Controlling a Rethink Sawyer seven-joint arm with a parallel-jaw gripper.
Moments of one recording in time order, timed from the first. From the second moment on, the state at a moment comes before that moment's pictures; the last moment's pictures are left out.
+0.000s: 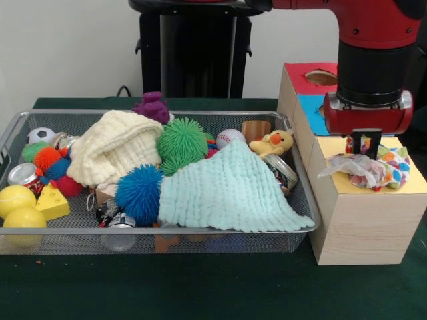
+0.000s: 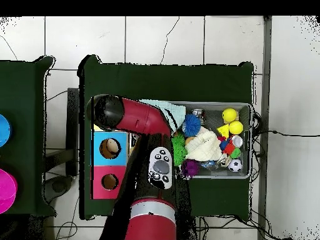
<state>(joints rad) 0.06 -0.47 -0.10 1.39 0.37 0.62 1.63</state>
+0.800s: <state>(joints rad) 0.24 -0.39 -0.34 1.32 0.46 0.63 1.85</state>
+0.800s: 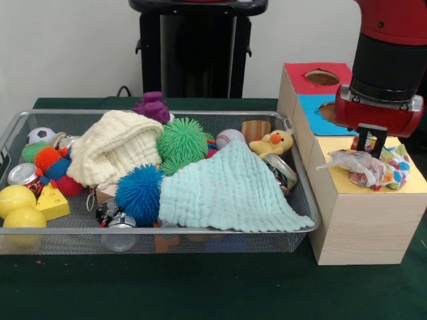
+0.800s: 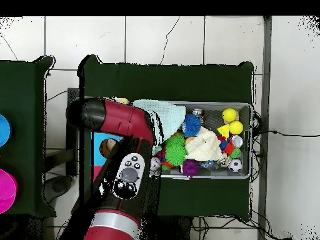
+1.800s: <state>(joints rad) 0.29 -0.33 -0.38 1.33 0.49 0.59 1.98</state>
